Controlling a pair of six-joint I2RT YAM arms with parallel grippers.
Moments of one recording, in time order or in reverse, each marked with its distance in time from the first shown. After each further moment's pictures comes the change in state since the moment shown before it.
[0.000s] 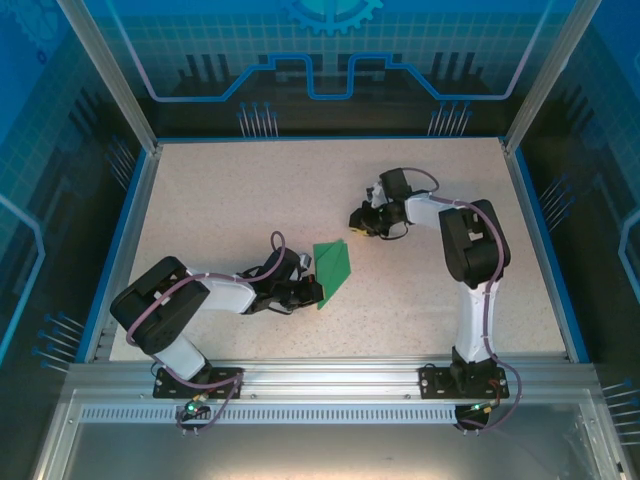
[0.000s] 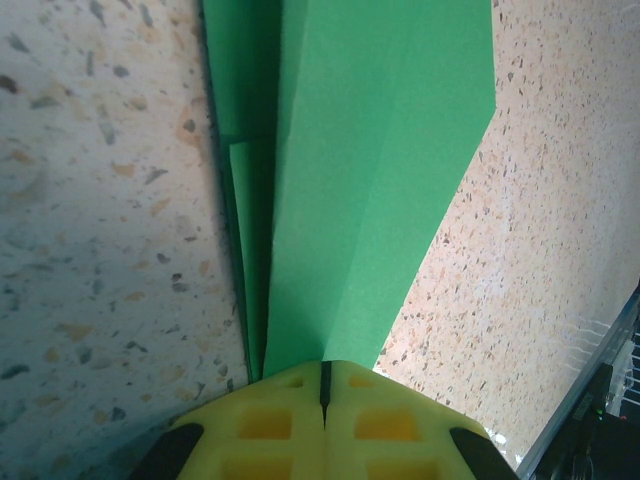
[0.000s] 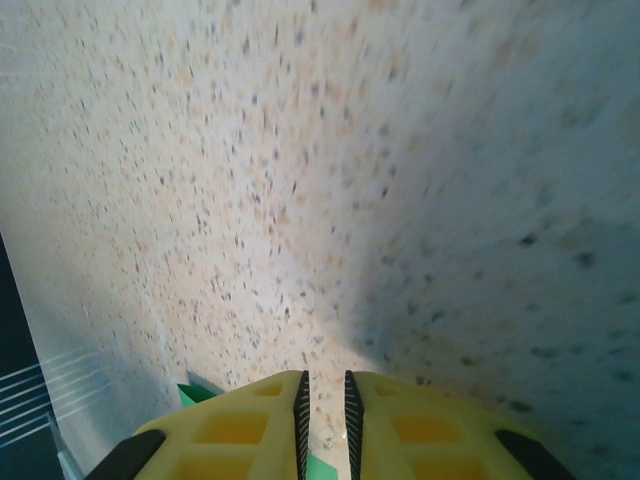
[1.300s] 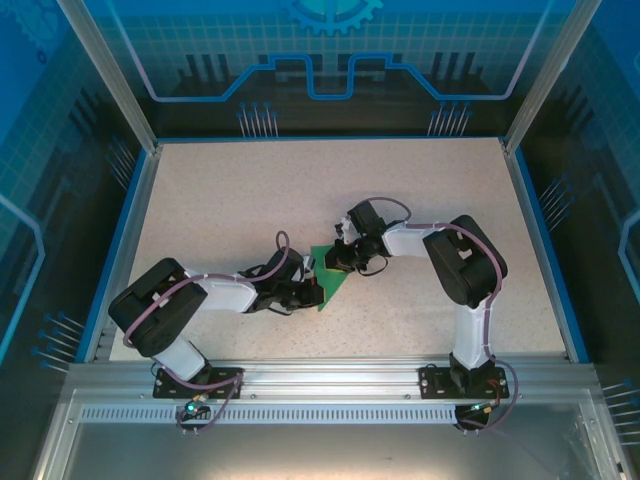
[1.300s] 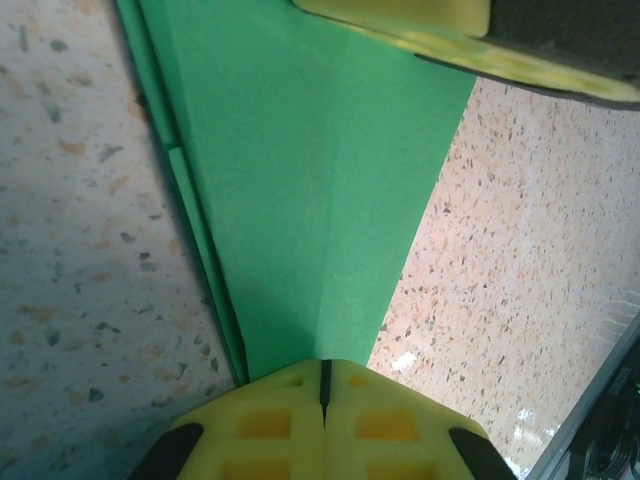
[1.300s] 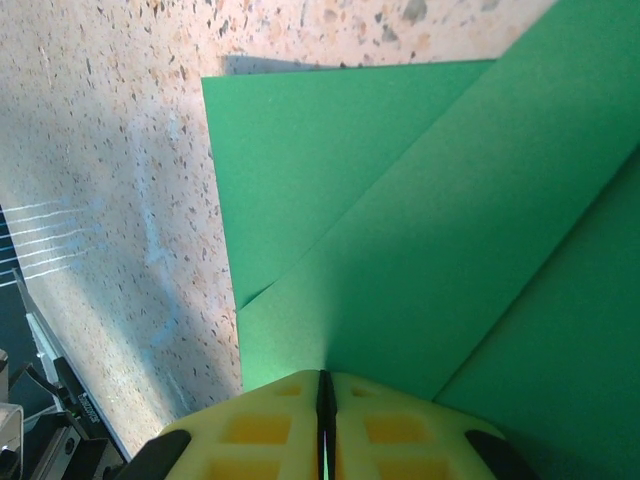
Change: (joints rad) left arm -0.023 -0.020 0.028 -0.087 0.000 0.087; right arm 0.250 -0.124 -0.266 0.123 -0.018 0.047
